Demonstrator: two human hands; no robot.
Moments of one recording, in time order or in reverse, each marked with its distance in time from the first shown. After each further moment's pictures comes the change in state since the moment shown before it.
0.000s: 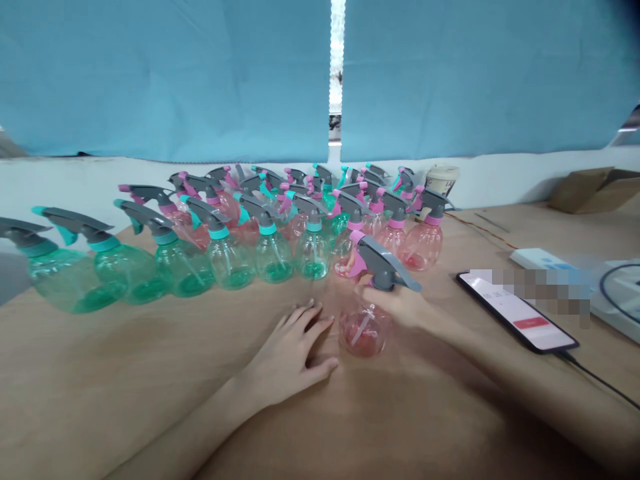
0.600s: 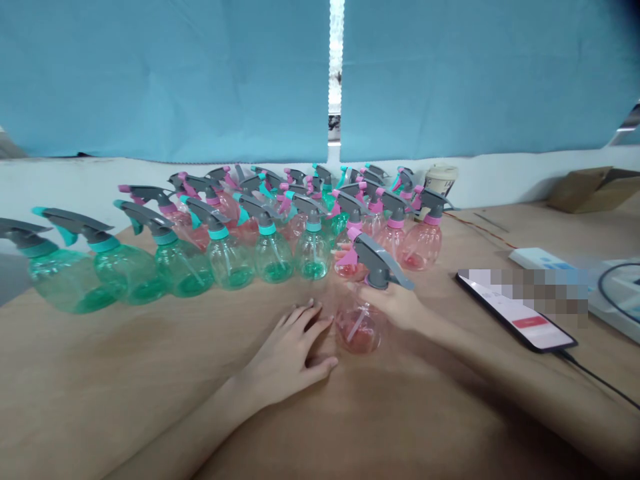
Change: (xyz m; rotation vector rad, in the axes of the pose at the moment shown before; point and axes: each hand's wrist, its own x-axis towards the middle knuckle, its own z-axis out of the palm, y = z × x) left_hand 0.000 0.001 -0.001 -0.005 -0.010 -0.005; right_hand -0.003 0.001 0.006 0.000 0.064 0.095
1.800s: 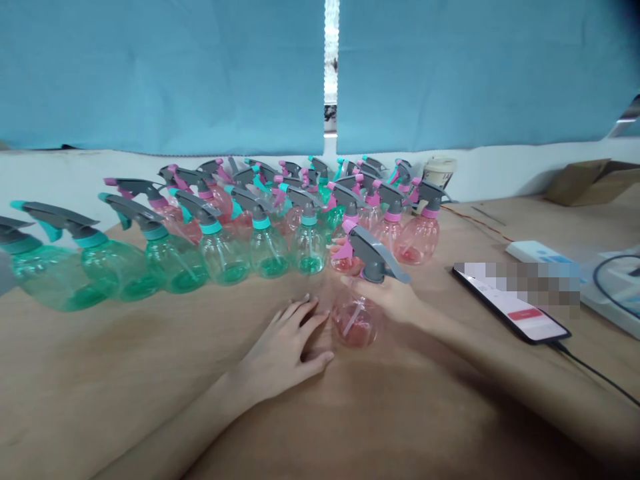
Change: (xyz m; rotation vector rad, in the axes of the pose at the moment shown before) left_hand 0.000 0.000 0.000 0.009 -0.009 -0.003; right_hand 0.001 0.005 0.001 -0.012 -0.024 0.056
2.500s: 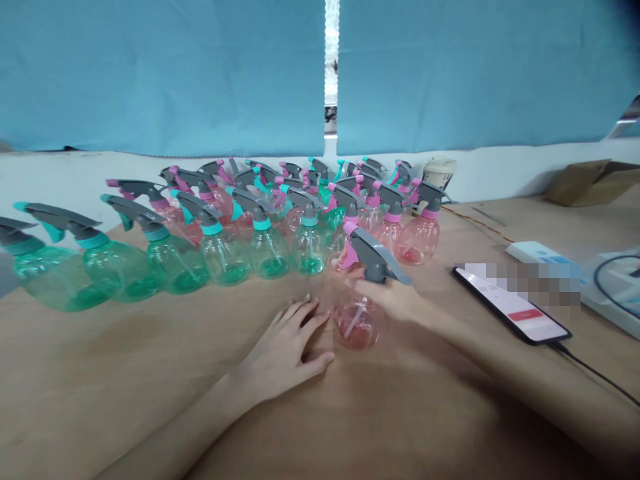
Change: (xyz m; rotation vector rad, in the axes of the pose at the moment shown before) left_hand 0.000 -0.001 0.001 0.001 0.001 0.005; right_hand 0.001 -0.007 -0.003 0.053 0.007 -0.079
